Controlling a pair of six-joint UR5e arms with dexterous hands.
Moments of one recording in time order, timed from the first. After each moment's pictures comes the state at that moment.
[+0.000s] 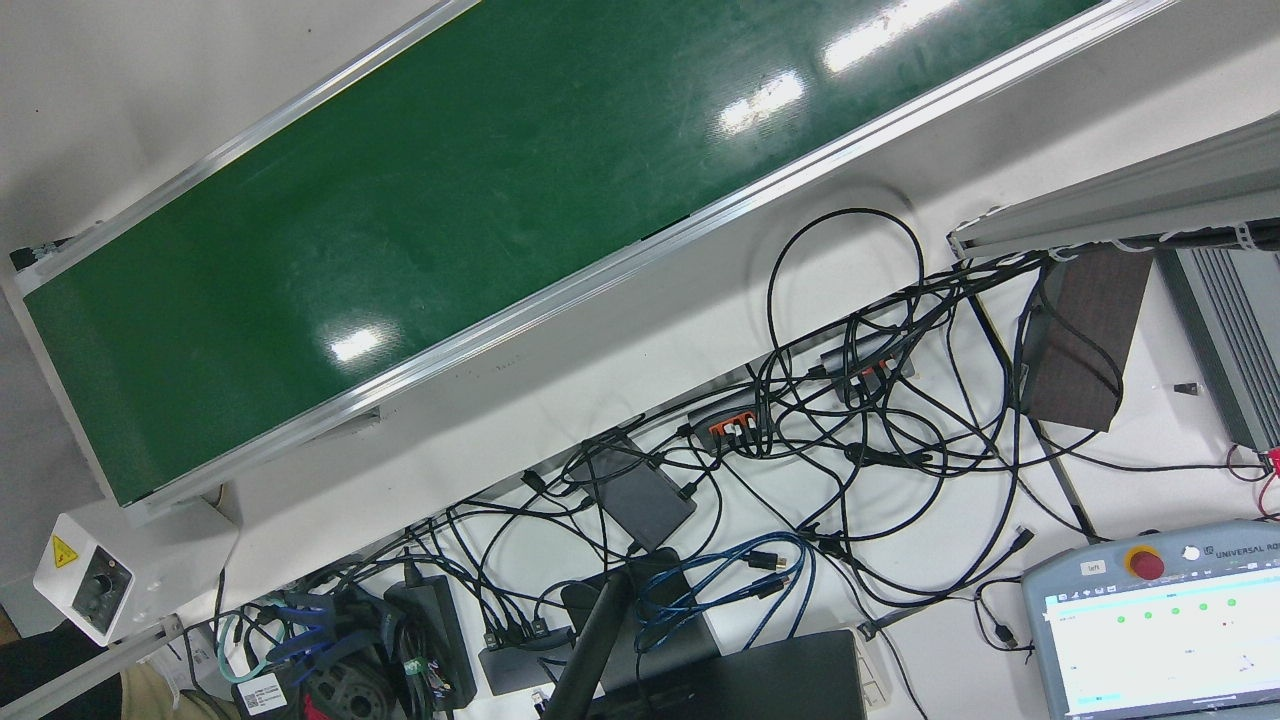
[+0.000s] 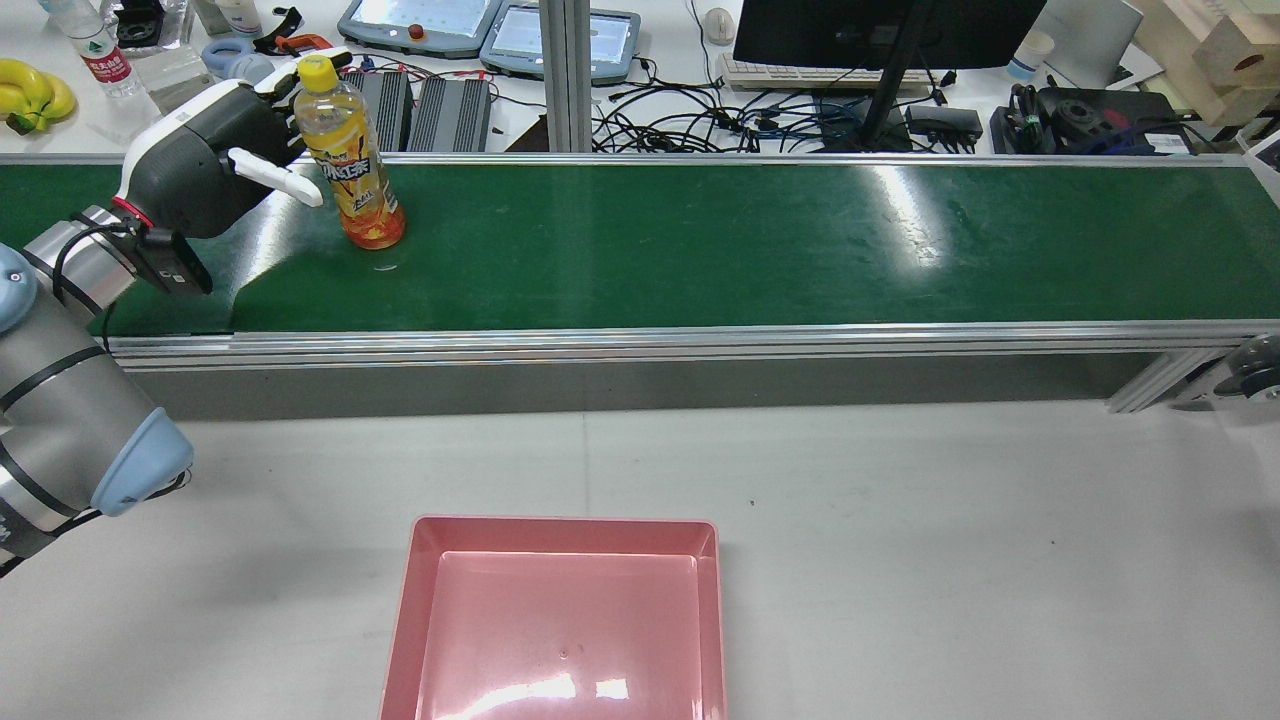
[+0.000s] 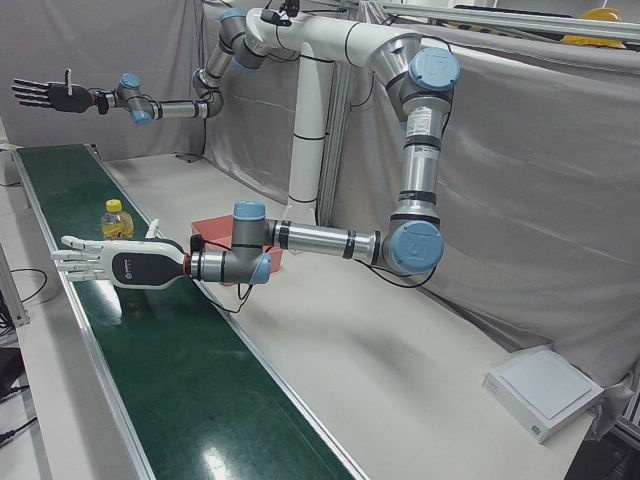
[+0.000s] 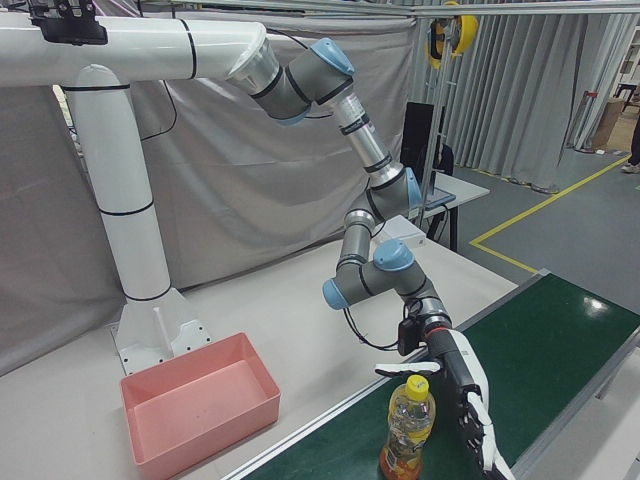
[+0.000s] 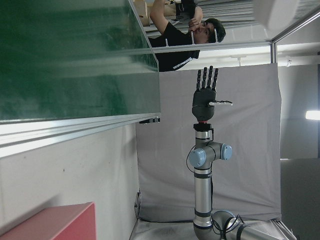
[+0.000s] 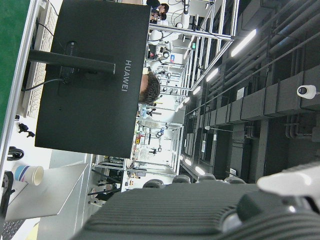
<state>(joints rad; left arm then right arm) -0.94 -2.07 -1.59 0.09 1.38 0.26 1.54 -1.55 1.63 -3.11 -1.57 -0.11</state>
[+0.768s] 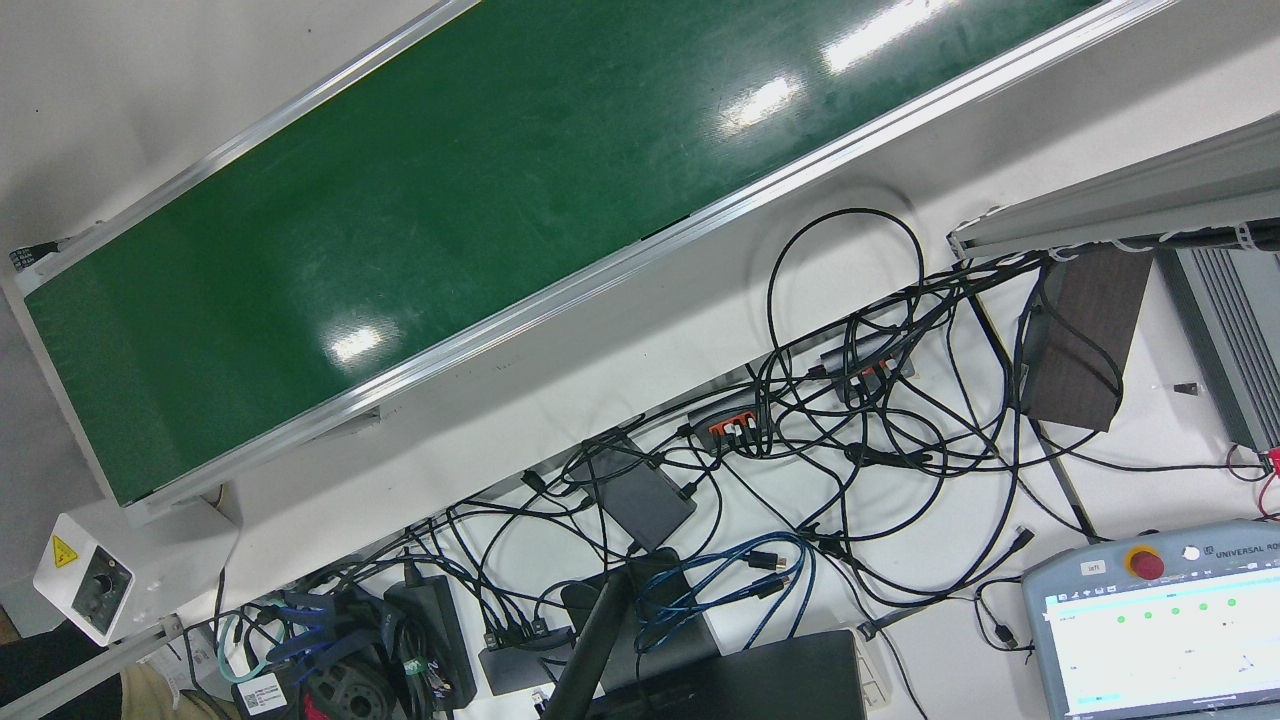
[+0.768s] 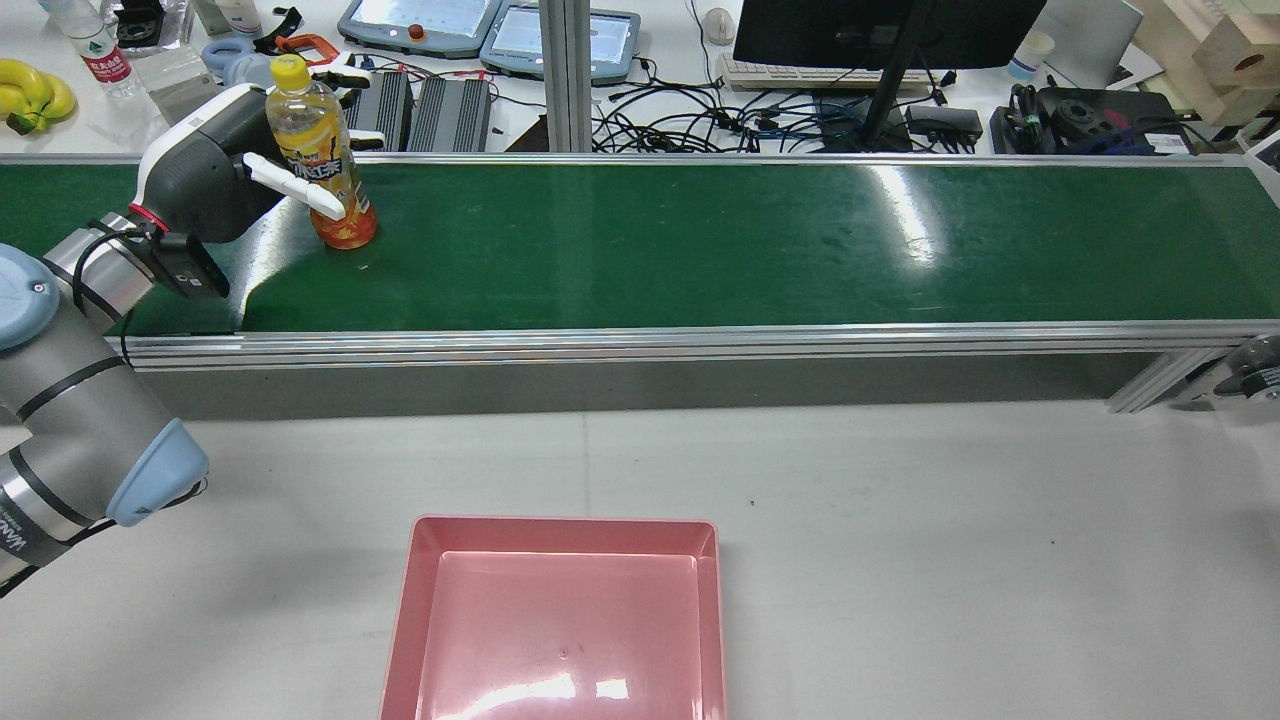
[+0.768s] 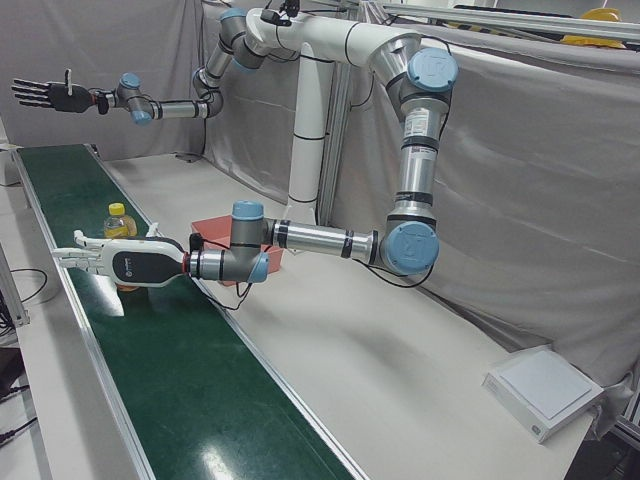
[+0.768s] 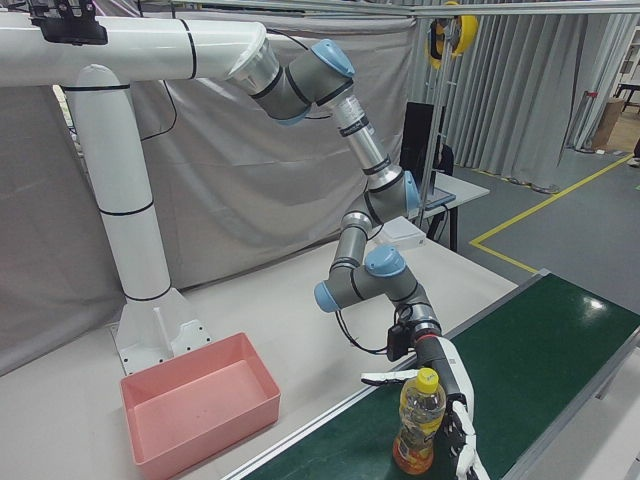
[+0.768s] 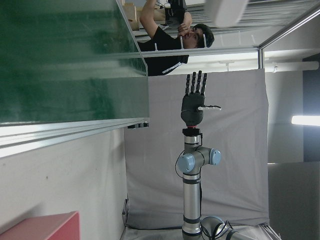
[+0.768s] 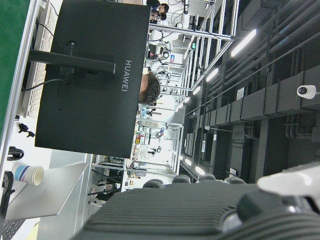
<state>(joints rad) -0.92 -2.08 -1.59 0.09 1.33 0.23 1.54 -1.55 1.63 -3.11 -1.57 -0.11</state>
